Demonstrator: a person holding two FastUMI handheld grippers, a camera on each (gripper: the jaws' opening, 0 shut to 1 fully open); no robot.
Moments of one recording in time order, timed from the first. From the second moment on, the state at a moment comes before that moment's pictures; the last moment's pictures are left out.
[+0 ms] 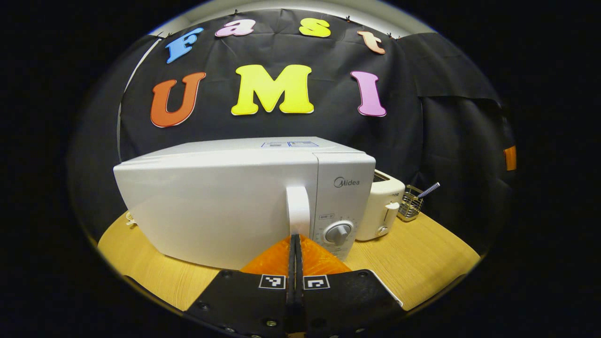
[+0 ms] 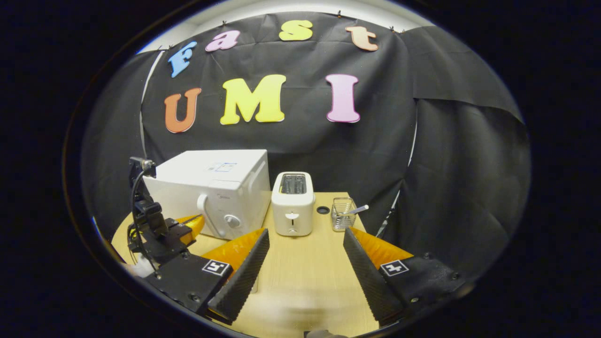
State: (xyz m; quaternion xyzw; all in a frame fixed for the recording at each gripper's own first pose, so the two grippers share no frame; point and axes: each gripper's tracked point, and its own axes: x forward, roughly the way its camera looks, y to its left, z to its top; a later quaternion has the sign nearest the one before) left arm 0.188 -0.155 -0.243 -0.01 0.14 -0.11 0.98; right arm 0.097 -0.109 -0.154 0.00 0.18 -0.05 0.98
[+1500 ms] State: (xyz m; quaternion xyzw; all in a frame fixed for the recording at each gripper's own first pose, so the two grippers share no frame) left arm -0.027 0.004 -0.109 0.00 0.08 -0.06 1.00; right arm 0.060 0.058 -0.108 -0.01 0.13 0.06 0.99
